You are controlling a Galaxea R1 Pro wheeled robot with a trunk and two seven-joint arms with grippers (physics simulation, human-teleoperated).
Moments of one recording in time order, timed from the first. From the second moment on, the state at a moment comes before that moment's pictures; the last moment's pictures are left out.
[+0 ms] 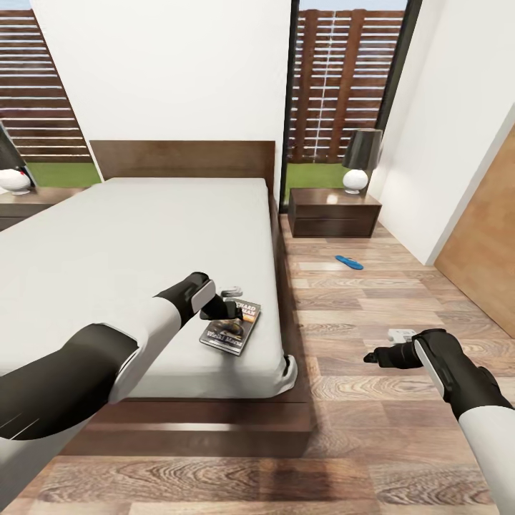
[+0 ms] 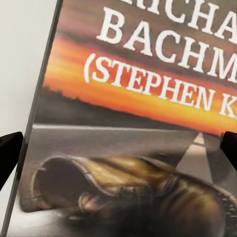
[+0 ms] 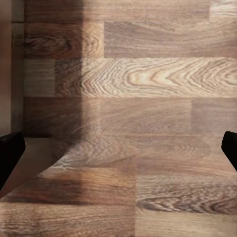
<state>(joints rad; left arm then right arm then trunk) -1.39 -0.17 -0.40 -0.06 0.53 0.78 0.04 -0.77 -0.32 0.02 -0.90 -0.01 0.98 0.38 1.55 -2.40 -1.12</state>
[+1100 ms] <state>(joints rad) -1.39 -0.17 -0.40 -0.06 0.53 0.78 0.04 -0.77 -0.32 0.02 -0.90 -0.01 0.99 0.38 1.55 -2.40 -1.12</state>
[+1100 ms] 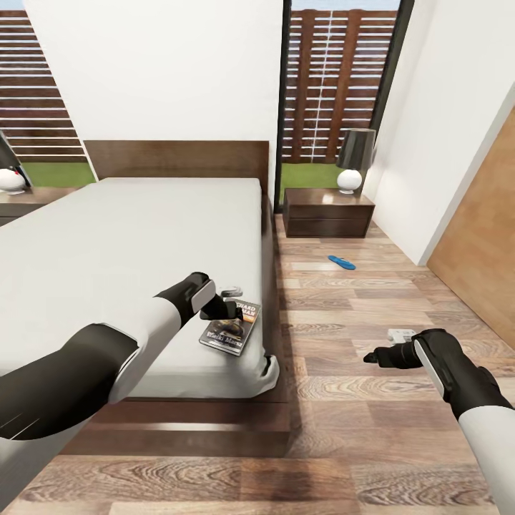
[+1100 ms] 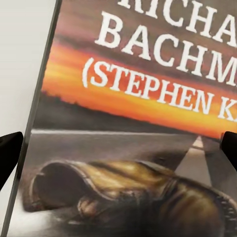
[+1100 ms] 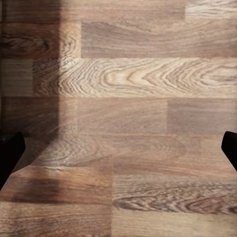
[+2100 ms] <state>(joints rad) -1.39 -0.17 -0.40 -0.06 0.53 0.78 0.04 -0.77 -0.31 0.00 -0.89 -0.03 0.98 0.40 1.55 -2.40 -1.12</state>
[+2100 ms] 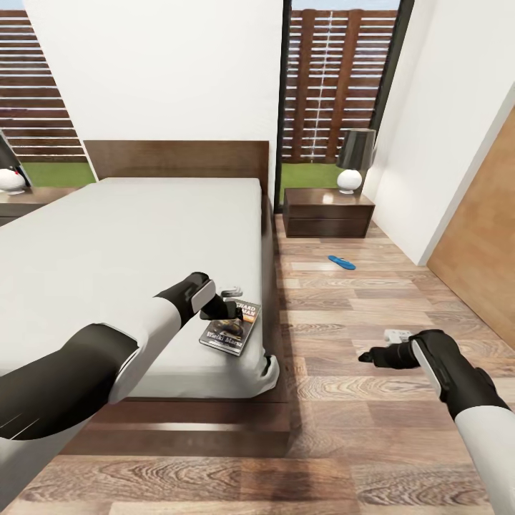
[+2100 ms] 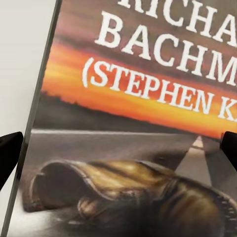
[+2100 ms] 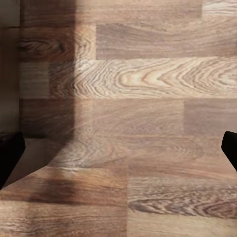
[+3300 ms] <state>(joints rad) -1.39 -0.17 -0.40 -0.06 0.53 0.78 0.04 -0.81 -0.15 -0.27 -0.65 -0.28 0.96 0.39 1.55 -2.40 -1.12</state>
